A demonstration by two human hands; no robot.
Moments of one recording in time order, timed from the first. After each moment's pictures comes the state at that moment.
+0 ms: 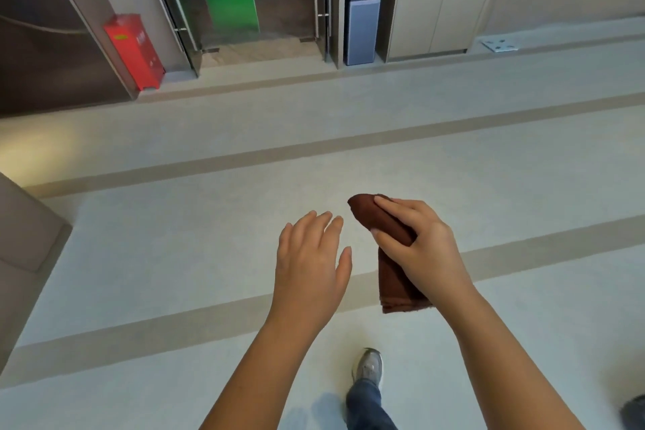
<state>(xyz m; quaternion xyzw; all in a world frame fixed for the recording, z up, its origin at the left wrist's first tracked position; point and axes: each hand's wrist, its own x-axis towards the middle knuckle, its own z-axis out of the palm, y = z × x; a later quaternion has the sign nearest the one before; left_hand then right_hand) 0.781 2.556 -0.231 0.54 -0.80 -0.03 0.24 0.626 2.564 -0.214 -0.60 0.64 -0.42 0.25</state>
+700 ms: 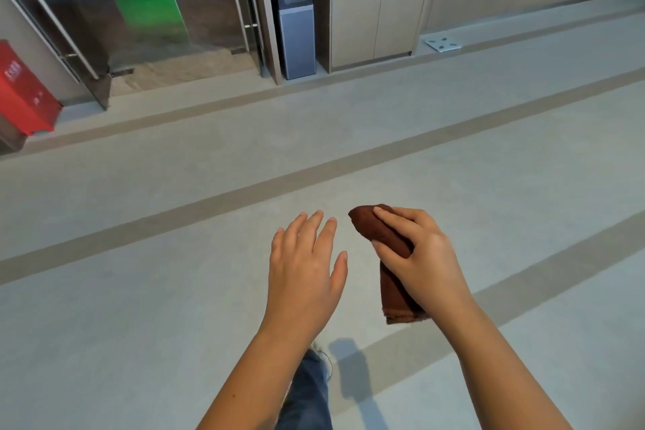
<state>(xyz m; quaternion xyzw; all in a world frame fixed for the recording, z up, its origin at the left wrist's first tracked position) 0.565 2.171 -0.233 0.49 -0.84 -0.10 0.20 0.412 2.212 -0.225 -0.54 0.72 -0.39 0.17</state>
